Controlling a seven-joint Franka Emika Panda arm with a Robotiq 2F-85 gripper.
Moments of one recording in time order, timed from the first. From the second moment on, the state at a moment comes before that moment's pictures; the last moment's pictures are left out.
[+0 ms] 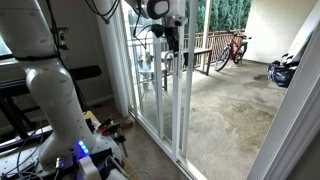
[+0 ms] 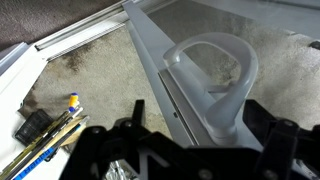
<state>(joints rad) -0.01 -0.05 -0.05 -2.07 0.18 2.31 0.36</state>
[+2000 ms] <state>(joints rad) -0.07 0.02 -0.13 -1.98 0.28 2.15 0.30</state>
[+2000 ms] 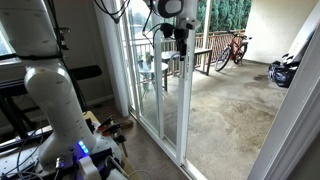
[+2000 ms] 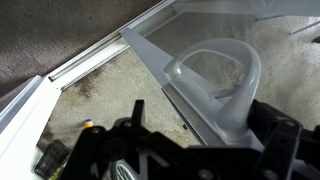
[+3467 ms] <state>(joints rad) -0.36 0.23 -0.28 -1.71 0.44 1.95 -0.04</state>
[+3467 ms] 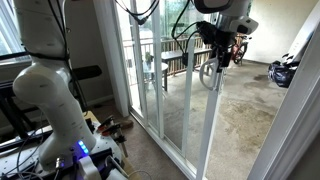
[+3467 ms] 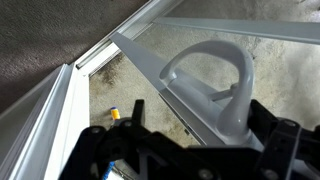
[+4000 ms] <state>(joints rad) -0.50 0.35 -0.29 -1.56 0.51 1.88 -0.10</state>
